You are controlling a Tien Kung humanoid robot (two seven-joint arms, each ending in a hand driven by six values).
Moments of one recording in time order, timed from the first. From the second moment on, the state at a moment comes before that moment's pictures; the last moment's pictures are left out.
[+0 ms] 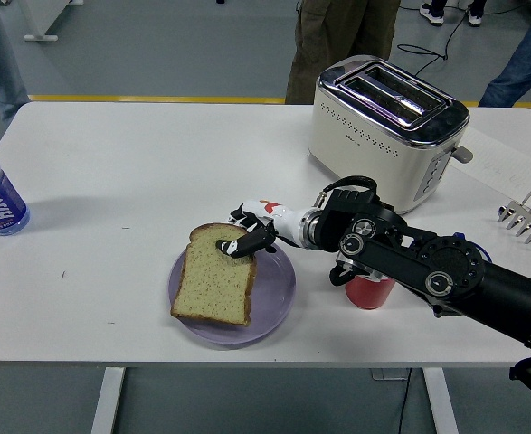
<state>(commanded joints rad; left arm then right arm) -0.11 0.11 -0.91 -0.18 0.82 0.24 0.34 1.01 -0.03 0.36 1.09 -0.91 -0.01 -0.43</state>
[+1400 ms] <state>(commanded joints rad) -0.11 0.11 -0.90 -0.18 0.82 0.24 0.34 1.02 -0.03 0.38 1.09 -0.96 0.11 -0.40</state>
